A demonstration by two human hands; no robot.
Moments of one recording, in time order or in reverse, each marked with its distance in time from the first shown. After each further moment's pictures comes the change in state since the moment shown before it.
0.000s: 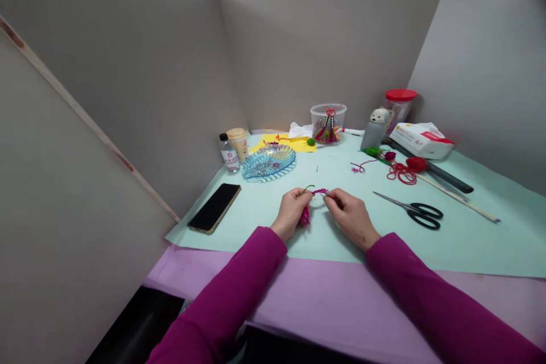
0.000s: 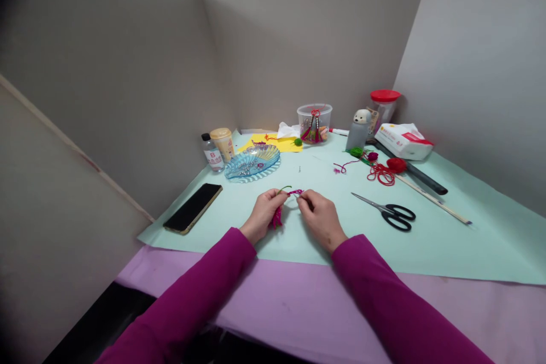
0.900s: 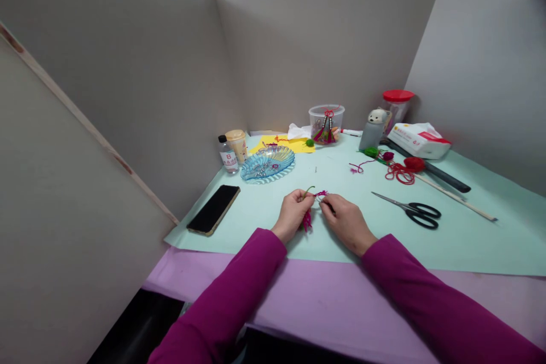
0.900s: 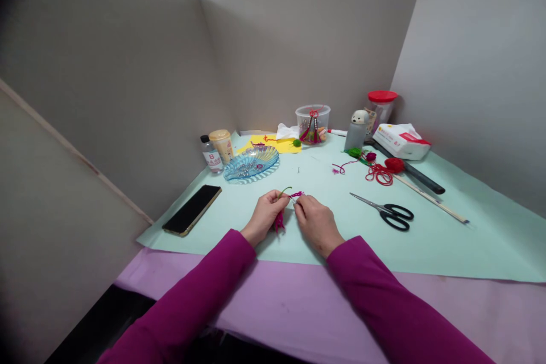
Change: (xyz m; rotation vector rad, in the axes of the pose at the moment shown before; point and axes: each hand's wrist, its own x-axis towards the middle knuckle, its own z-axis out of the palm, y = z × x) left_hand 0.000 -0.003 0.004 0.033 -0.013 0.043; right_hand -0.005 0.004 0.009 -0.337 -0.068 -0.183
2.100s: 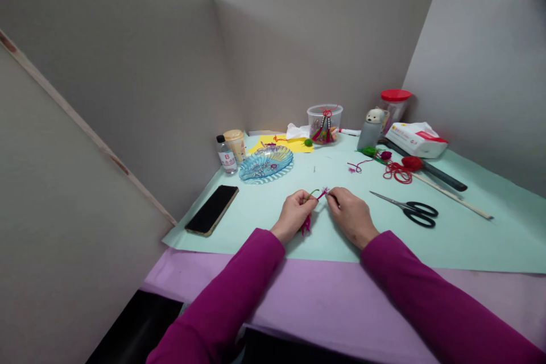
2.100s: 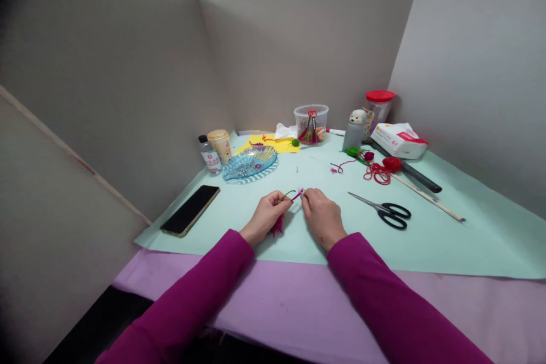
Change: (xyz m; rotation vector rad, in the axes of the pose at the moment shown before) left_hand -0.003 -0.001 0.000 0.073 -0.106 0.011; right_hand 0.005 0.013 -0.004 -0.160 0.078 0.100
